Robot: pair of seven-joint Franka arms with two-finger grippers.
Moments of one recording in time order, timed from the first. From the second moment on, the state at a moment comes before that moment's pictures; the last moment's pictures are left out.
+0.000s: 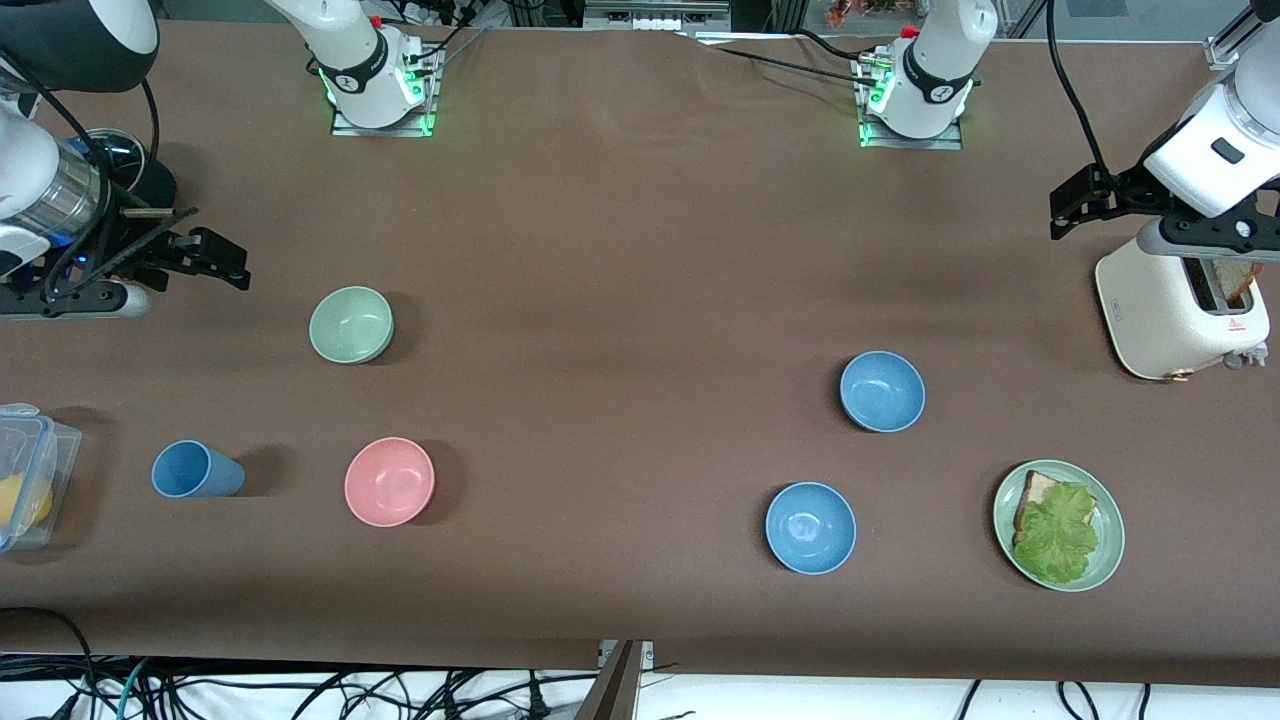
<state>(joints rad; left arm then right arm) -0.06 -0.03 -0.02 -1.62 0.04 1.53 -0.02 0.11 0.09 -0.02 -1.61 0.02 1.66 0.06</state>
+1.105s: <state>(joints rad) -0.06 -0.02 -0.04 -1.62 0.04 1.53 -0.02 0.11 0.09 -0.03 -1.61 0.02 1.66 0.06</state>
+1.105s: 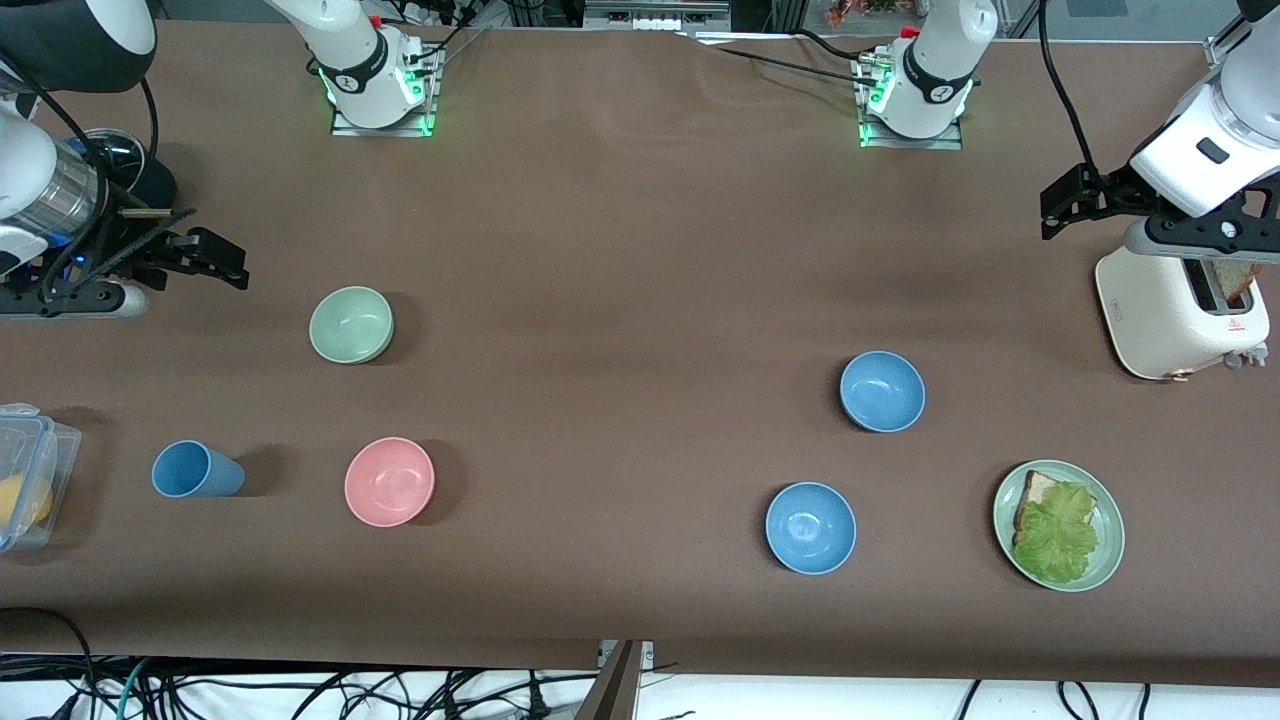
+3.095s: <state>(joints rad) -0.06 0.00 -0.04 -1.62 0.04 1.53 -0.02 0.11 0.09 -0.03 -1.61 0.02 1.66 0.07</state>
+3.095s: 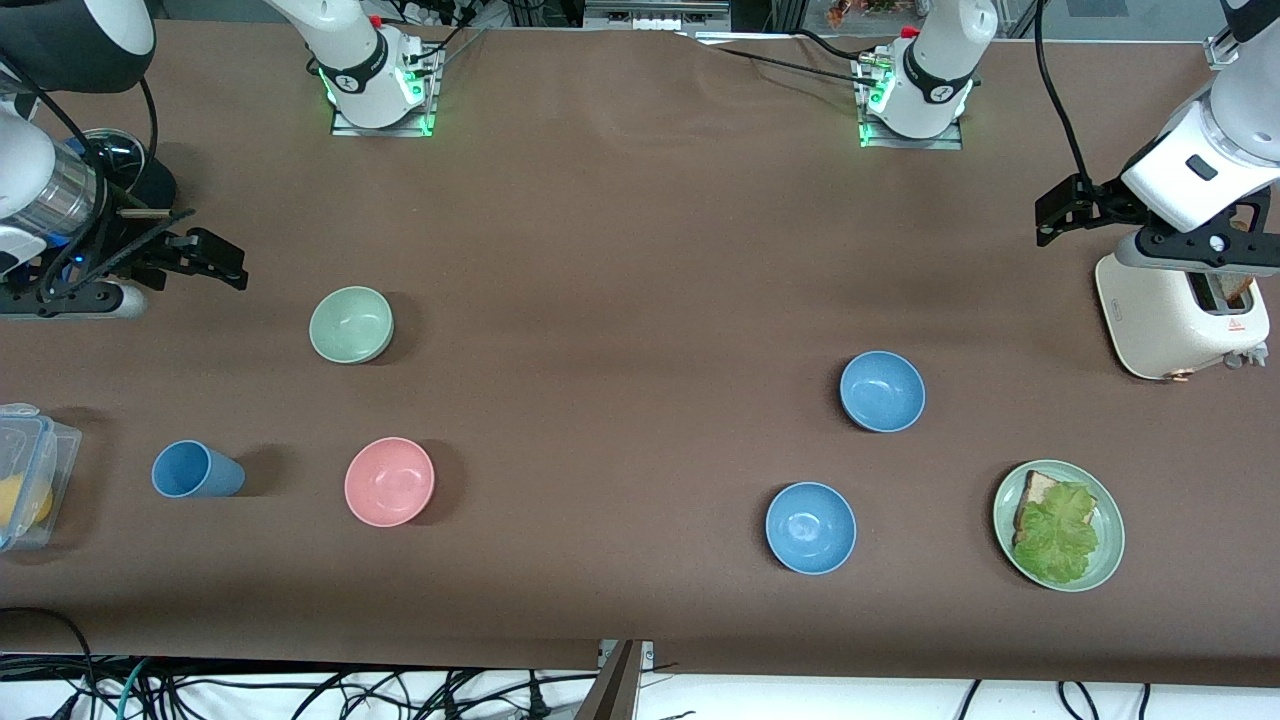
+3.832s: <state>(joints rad) -0.06 0.02 -0.04 -1.62 0.04 1.53 -0.02 0.11 0.10 -0.02 -1.61 0.02 1.66 0.07</state>
